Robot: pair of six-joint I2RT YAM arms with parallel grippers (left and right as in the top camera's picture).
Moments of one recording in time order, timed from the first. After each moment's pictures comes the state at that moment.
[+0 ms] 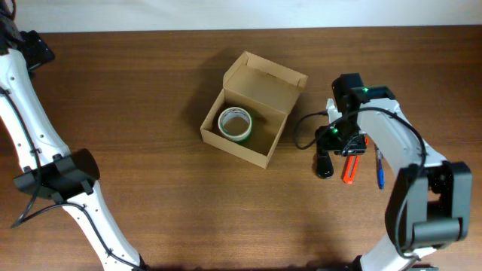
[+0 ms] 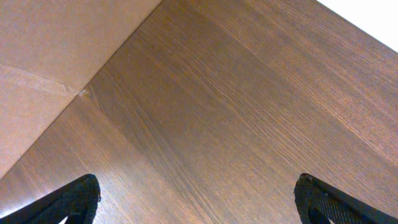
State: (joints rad) left arm 0.40 2.43 2.97 -1.58 -0.32 -0.23; right arm 0.09 1.84 1.32 -1.11 -0.07 0.05
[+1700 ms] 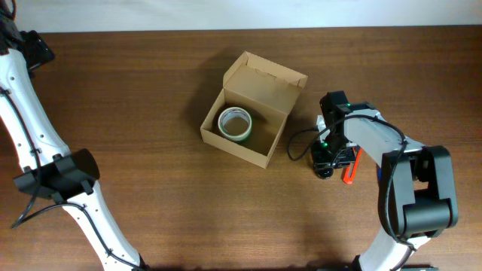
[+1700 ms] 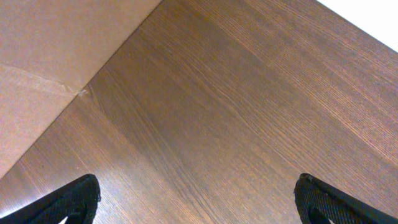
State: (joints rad) left arm 0.40 2.43 2.97 -1.58 -0.32 -0.23; right arm 0.12 1.91 1.17 -0.93 -0.06 0.06
